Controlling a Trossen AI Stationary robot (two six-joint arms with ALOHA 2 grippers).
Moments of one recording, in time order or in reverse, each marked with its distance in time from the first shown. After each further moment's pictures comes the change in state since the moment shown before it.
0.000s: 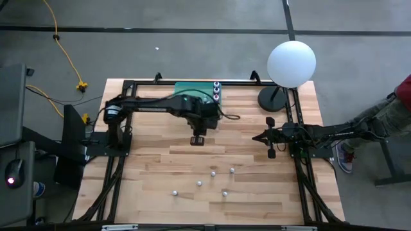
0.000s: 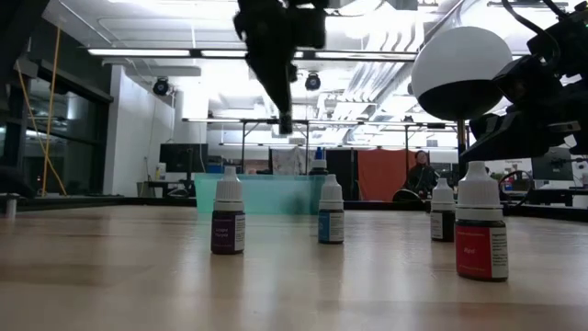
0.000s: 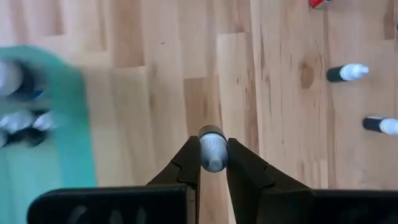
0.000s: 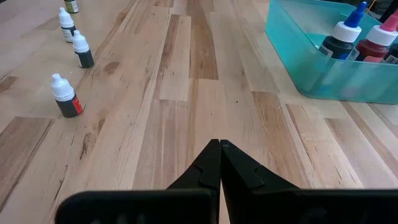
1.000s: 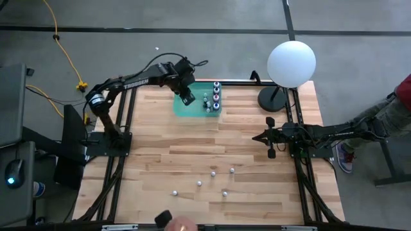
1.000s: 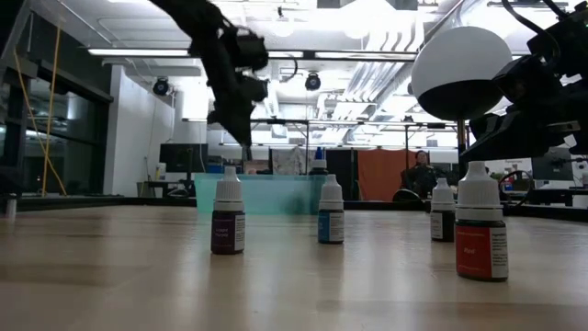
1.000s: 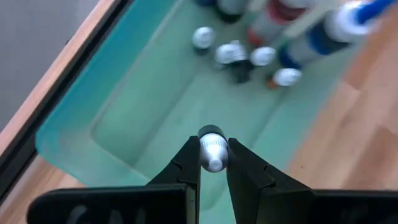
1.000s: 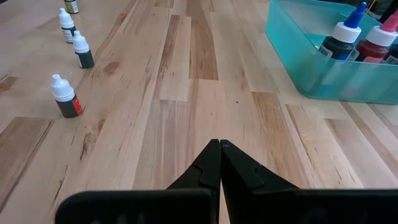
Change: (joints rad) left arm 0.515 -0.174 -0.315 0.261 0.007 -0.164; right arm 0.000 0.000 0.000 -0.001 0.000 0.000
